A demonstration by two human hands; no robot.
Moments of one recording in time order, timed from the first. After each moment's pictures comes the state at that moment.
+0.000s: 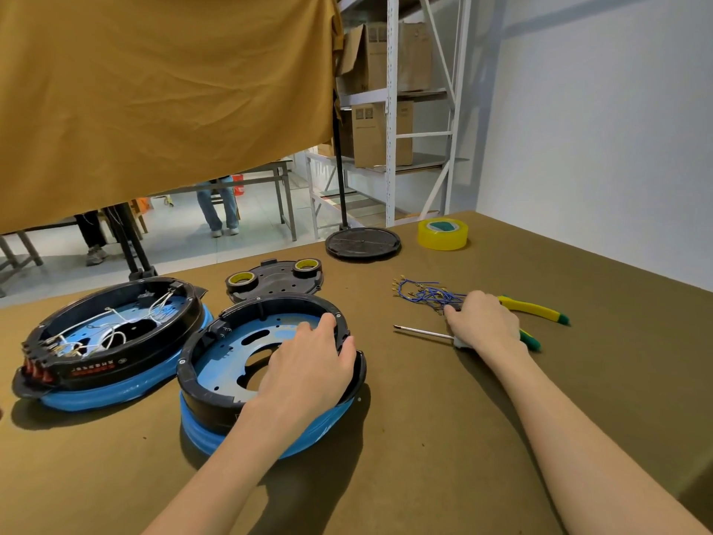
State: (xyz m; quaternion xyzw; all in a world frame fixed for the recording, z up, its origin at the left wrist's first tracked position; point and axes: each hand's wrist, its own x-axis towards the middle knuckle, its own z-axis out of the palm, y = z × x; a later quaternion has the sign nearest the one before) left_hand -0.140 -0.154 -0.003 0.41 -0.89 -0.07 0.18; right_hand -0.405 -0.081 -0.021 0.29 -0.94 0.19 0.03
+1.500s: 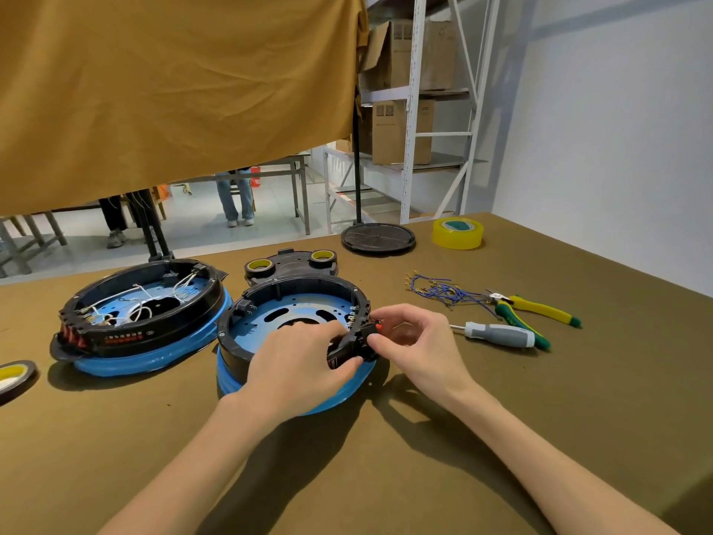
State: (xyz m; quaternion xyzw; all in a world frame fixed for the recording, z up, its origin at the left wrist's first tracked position) left_hand -0.097 -0.163 -0.013 0.28 -0.93 -0.01 0.24; right_hand -0.274 -0.056 -0.023 0.53 -0.61 0.57 -0.14
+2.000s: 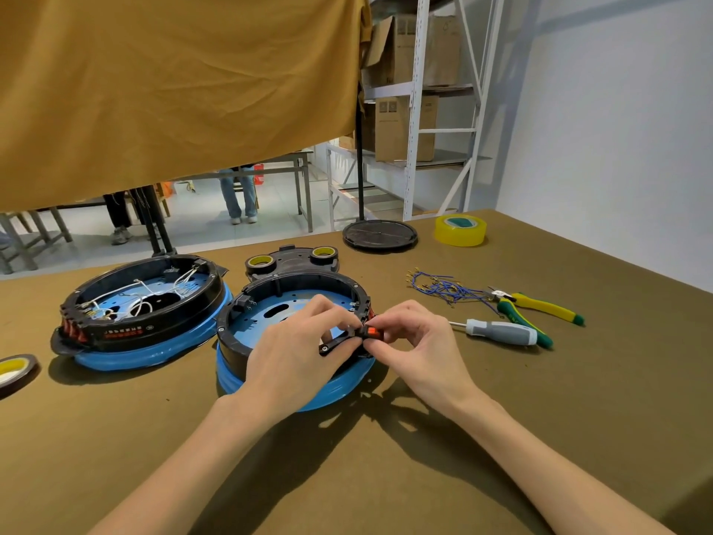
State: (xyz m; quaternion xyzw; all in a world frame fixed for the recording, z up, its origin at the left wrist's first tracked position) left_hand -0.093 -0.151 -0.006 0.24 -0.91 -0.08 0.34; right_hand -0.267 -0.046 -0.021 0.56 -0.58 0.58 -0.13
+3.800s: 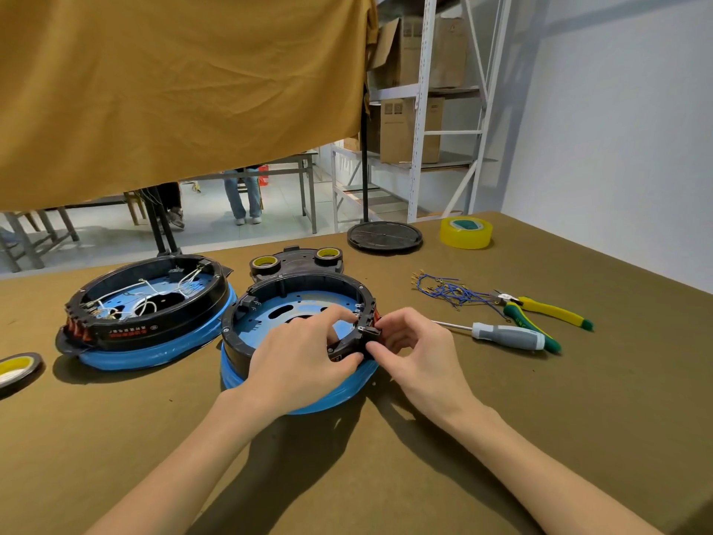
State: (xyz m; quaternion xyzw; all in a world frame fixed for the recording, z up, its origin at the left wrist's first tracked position) left_hand -0.098 -0.168 -0.013 0.30 -0.92 -0.07 0.26; right_hand -0.258 -0.050 -0.026 0.55 -0.63 0.54 -0.05
